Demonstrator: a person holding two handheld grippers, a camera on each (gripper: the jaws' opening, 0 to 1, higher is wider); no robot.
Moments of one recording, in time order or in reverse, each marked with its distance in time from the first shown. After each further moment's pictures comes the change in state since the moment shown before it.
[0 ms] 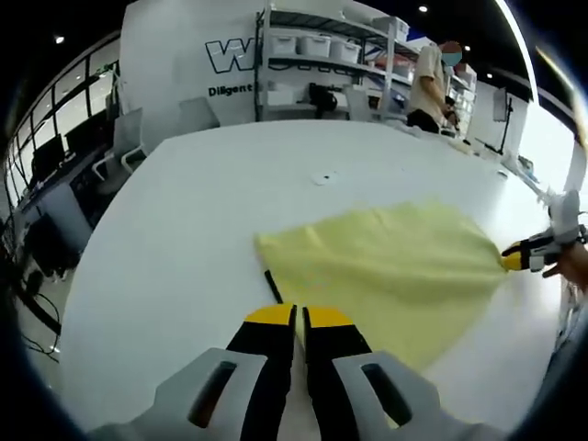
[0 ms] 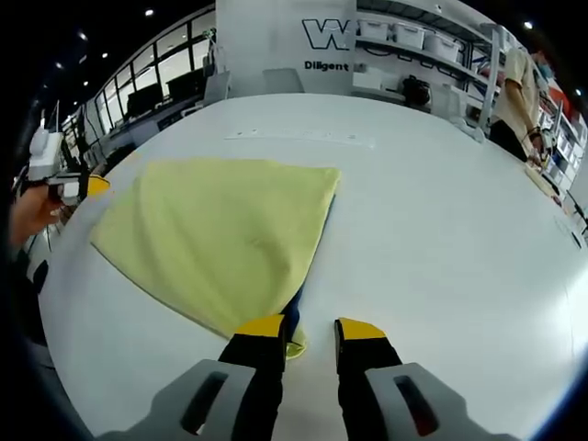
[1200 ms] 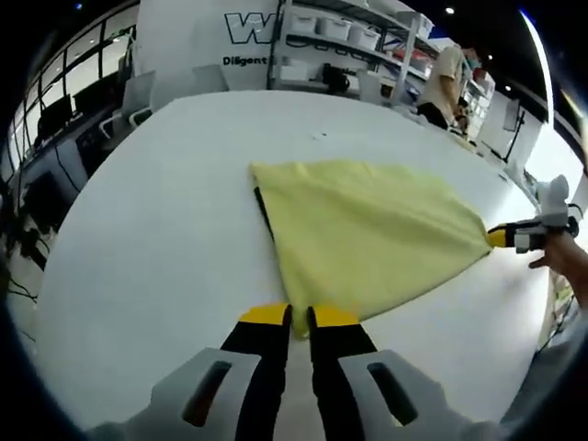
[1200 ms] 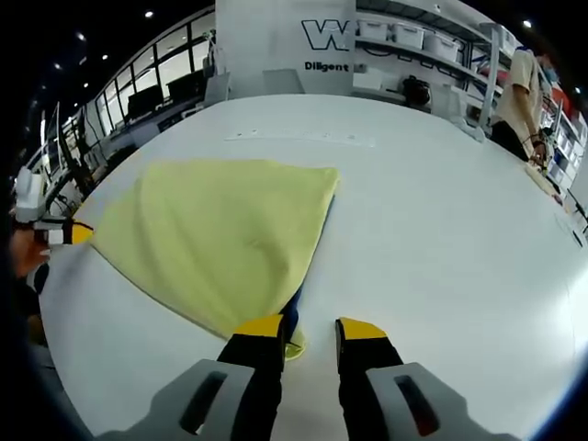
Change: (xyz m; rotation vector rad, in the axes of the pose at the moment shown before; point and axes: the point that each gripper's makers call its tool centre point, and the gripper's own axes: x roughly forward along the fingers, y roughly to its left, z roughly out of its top) left arm -0.019 -0.014 -0.065 -0.120 0.104 -0.009; right arm 0.002 -0.001 -0.001 0.004 -0.004 0.006
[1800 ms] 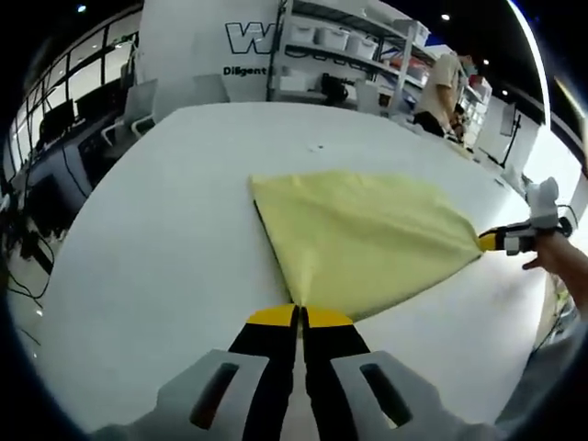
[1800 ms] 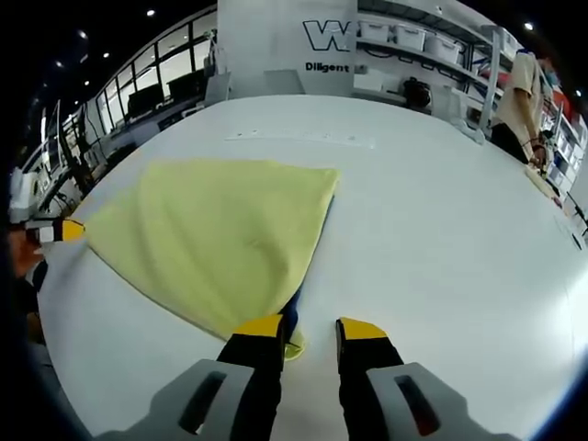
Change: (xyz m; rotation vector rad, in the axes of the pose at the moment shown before) left arm -0.024 -0.003 0.004 0.001 -0.053 -0.002; right arm 0.001 -0.001 0.002 -0.010 -0.004 -0.005
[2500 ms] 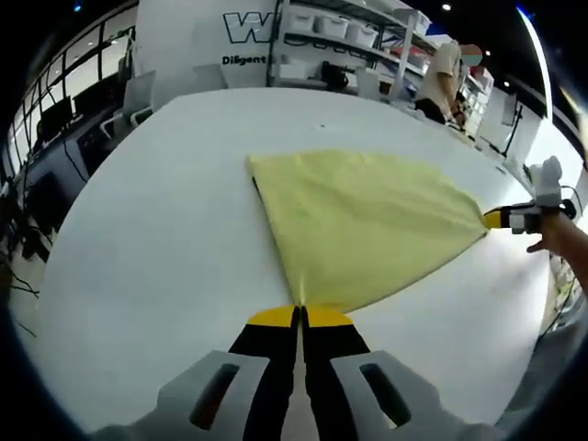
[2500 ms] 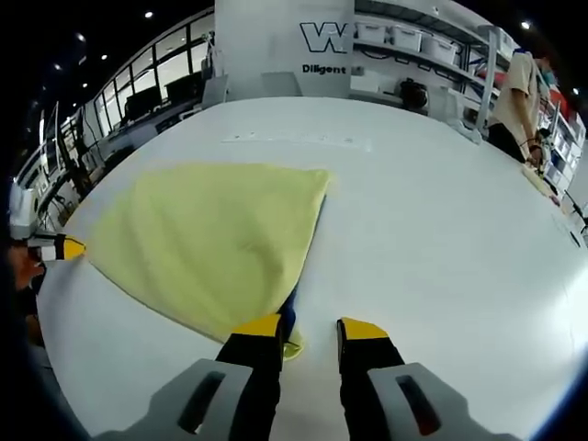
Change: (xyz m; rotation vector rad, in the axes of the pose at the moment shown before) left arm 0.007 0.004 -0.027 0.015 0.054 0.007; right arm -0.001 -0.001 0.000 0.010 -0.010 -0.010
